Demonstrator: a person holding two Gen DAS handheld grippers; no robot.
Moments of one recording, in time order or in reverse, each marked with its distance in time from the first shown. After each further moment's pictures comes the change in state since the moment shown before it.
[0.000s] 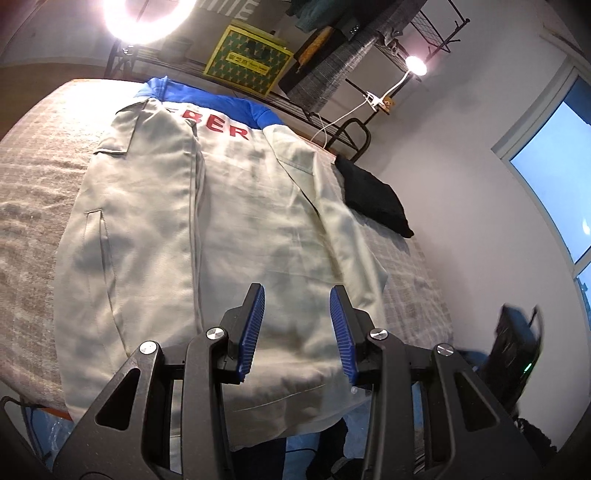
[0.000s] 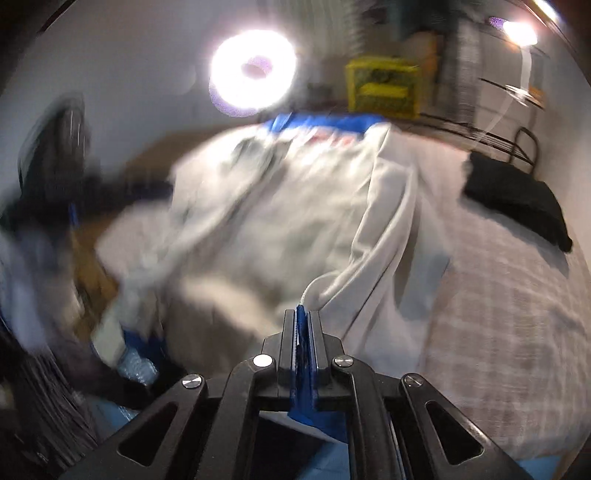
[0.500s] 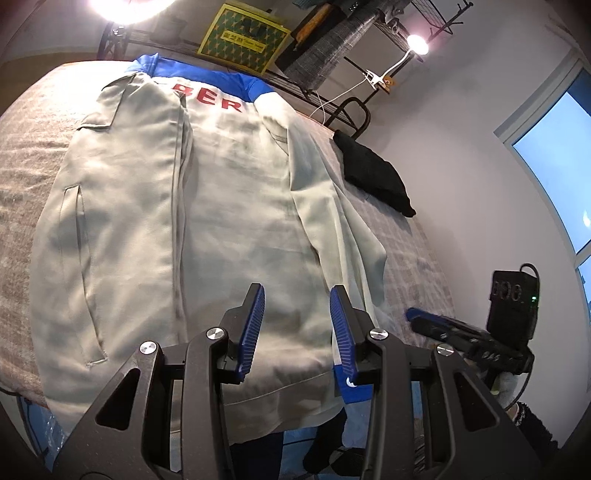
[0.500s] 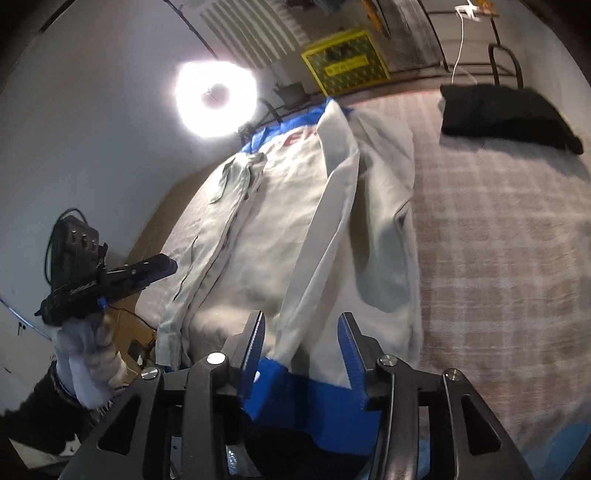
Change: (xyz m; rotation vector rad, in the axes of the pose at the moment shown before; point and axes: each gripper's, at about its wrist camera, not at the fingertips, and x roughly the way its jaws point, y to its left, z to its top) left arm 0.031 -0.007 -0.011 0.006 0.078 -0.007; right arm 0.005 -0.076 -0.002 0.344 -0.028 0.223
